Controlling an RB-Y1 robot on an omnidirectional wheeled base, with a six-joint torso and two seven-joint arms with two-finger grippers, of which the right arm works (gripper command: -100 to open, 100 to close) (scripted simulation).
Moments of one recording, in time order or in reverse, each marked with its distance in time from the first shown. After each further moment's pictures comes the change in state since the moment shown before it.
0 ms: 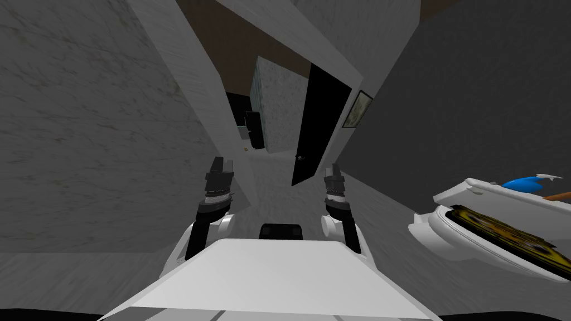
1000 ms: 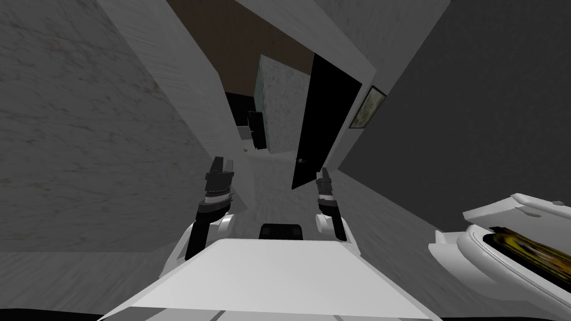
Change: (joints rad) arm -0.077 -0.043 0.030 0.216 -0.030 -0.054 -0.027
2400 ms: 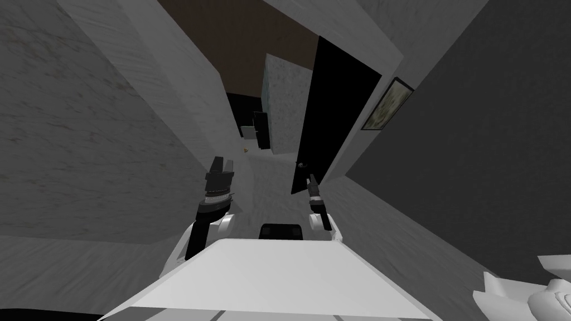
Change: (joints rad) arm -0.146 -0.052 0.053 0.403 -0.054 -0.105 -0.048
